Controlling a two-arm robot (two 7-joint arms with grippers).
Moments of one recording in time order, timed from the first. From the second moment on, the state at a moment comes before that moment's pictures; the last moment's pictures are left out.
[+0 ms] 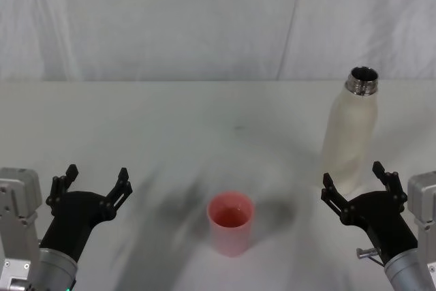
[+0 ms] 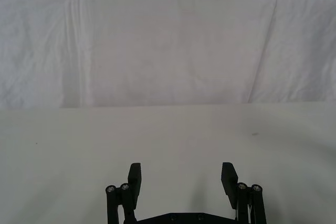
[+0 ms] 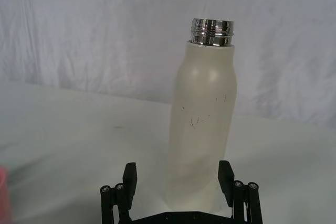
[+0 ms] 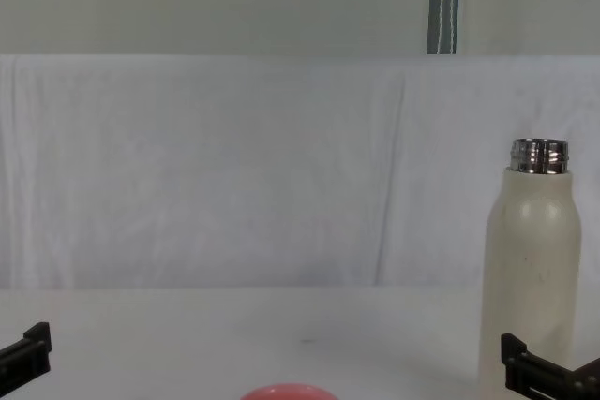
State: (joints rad) left arm 0.27 0.24 0.04 -1.85 -0.25 -0.02 -0.02; right arm -0.17 0.19 -0.26 -1.77 0.07 -0.06 -0.03
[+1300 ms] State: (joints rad) left arm 0.27 0.24 0.04 -1.85 -0.25 -0.02 -0.02; right arm -0.11 0.18 -0.17 -1.70 0.19 -0.02 0.19
